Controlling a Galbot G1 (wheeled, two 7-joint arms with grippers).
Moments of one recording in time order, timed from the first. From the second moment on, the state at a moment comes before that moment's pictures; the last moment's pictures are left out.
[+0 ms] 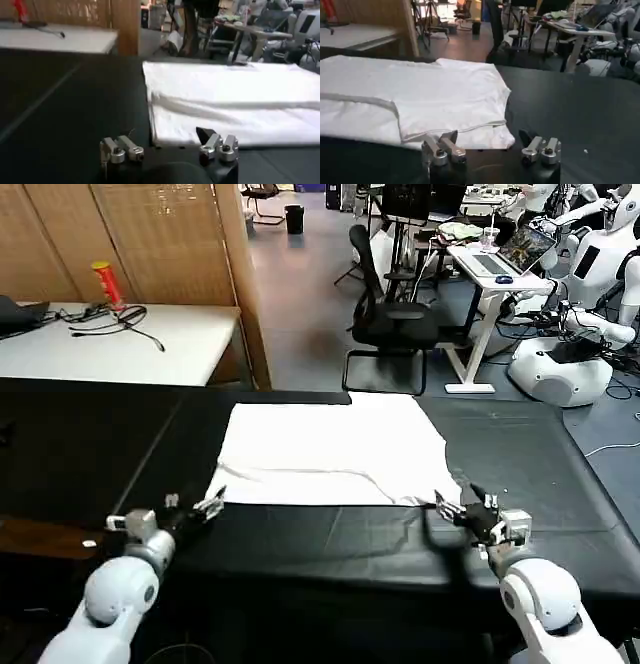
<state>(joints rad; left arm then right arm) 1.32 -1.07 -0.52 -1.84 -0.56 0.41 0.01 -1.32 1.08 0.53 1.91 0.44 -0.48 0.03</state>
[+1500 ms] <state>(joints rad) 1.70 -0.91 -0.61 -2.16 -0.45 0.47 -0.06 -1.67 0.93 0.65 2.26 0.64 -0.74 0.28</state>
